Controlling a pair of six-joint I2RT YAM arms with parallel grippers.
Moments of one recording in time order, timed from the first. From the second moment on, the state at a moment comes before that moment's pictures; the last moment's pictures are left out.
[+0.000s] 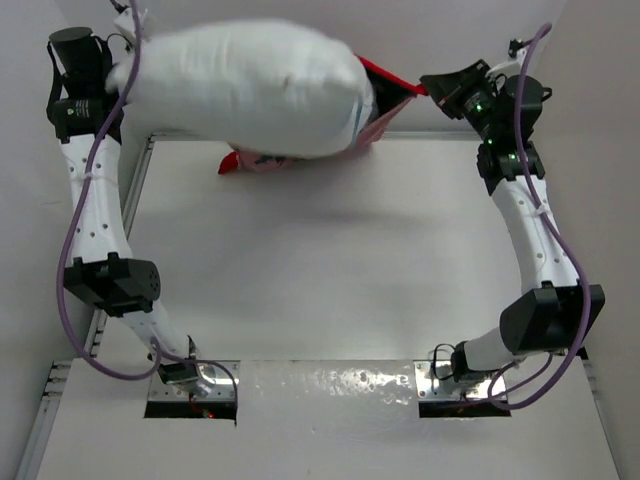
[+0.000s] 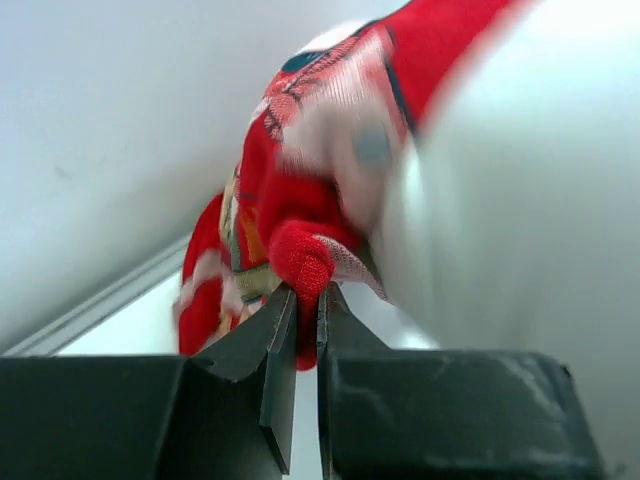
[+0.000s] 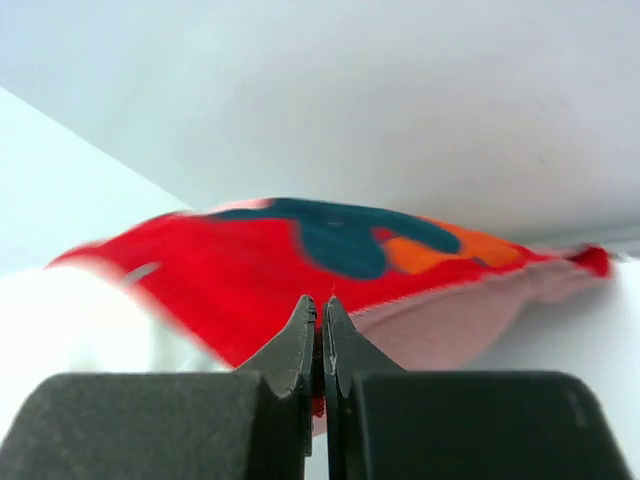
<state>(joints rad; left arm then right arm) 0.19 1.71 2.19 -0.74 0.91 0.15 0.04 1.48 1.49 0.06 -0.34 0.77</state>
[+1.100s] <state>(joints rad) 0.22 1.88 2.63 0.12 0.99 -0.66 0.08 1.74 2.43 -0.41 -0.24 0.79</state>
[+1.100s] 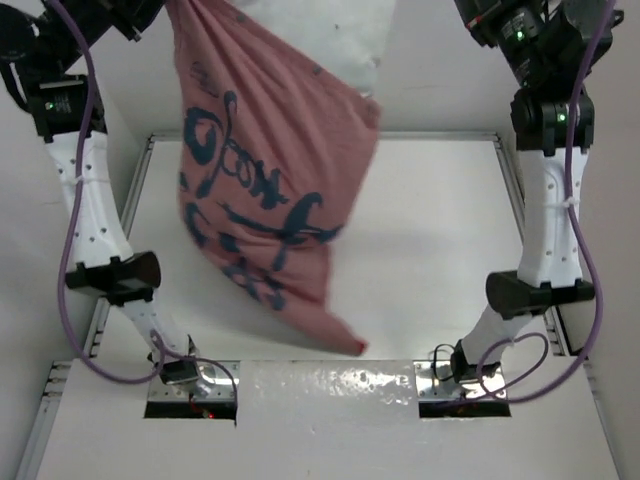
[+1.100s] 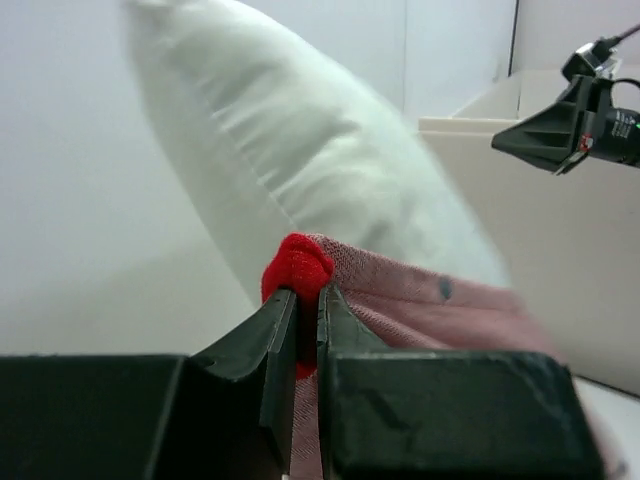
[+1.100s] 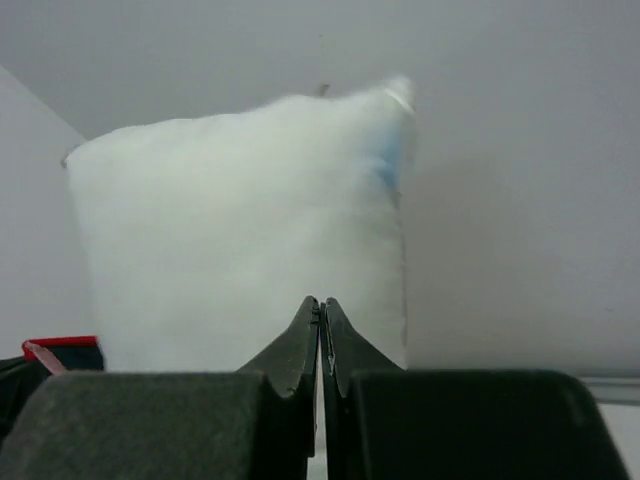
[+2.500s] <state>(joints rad) 0.04 1.60 2.22 -0.05 1.14 -0.35 0.22 1.19 0.78 0.12 -0.49 0.31</state>
